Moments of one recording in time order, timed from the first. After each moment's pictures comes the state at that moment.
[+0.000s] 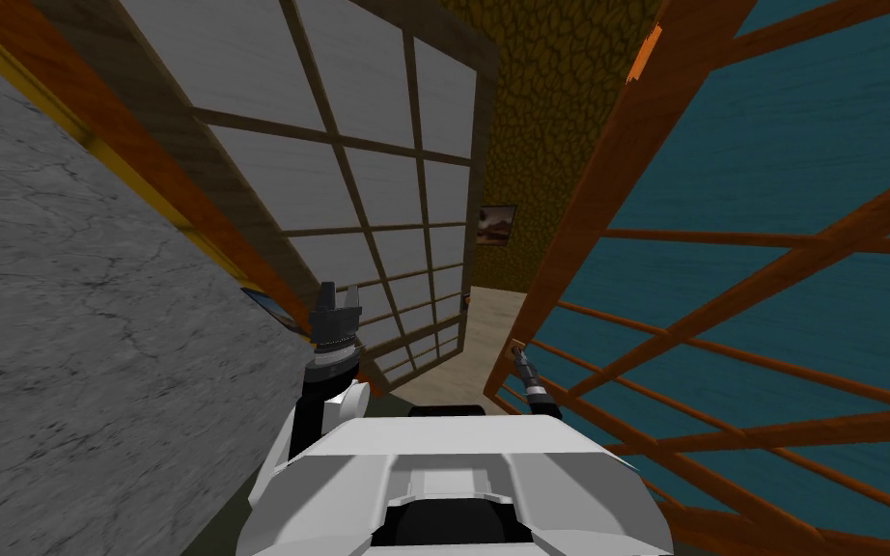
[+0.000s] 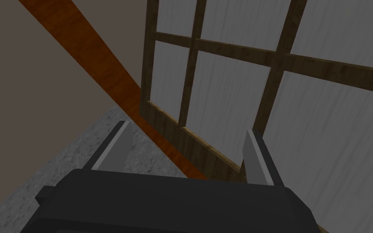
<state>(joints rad) 0.10 -0.08 -0.48 -0.82 0.50 -0.98 0.39</state>
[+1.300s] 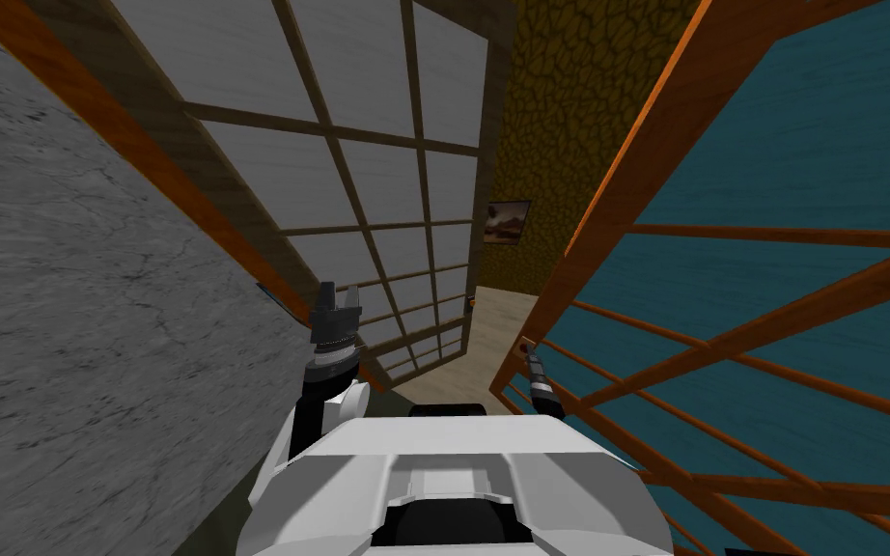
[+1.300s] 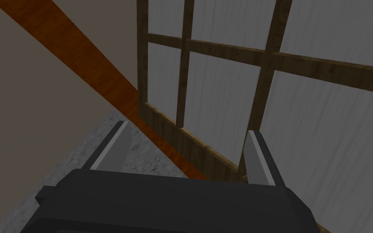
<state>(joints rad) 0.05 -0.07 -0.53 -0.77 0.29 -0.99 0.16</state>
